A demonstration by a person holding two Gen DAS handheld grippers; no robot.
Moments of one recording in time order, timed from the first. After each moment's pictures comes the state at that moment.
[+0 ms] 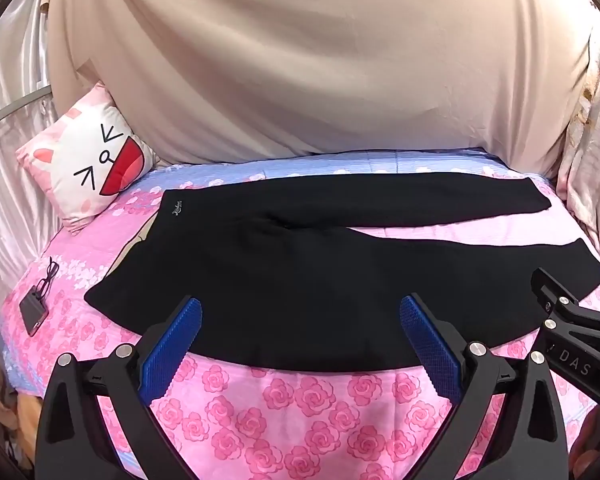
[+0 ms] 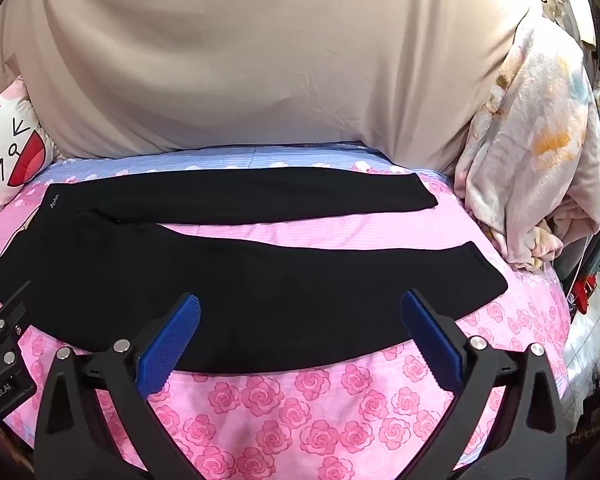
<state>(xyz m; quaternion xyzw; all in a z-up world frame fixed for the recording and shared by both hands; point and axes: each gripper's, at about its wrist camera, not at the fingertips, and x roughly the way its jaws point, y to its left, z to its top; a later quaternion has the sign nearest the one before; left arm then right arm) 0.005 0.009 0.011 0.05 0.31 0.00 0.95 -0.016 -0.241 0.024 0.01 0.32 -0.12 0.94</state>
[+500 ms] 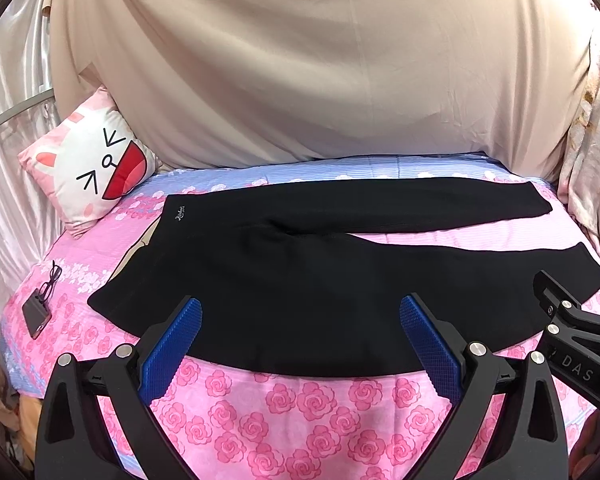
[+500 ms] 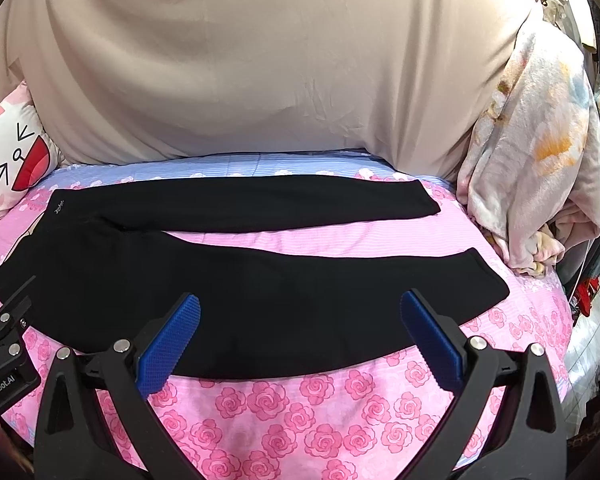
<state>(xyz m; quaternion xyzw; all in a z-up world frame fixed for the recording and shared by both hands) 0.007 0.008 0.015 0.05 0.31 0.00 0.95 -0.016 -0.234 0.028 0.01 0.32 -0.11 0.94</state>
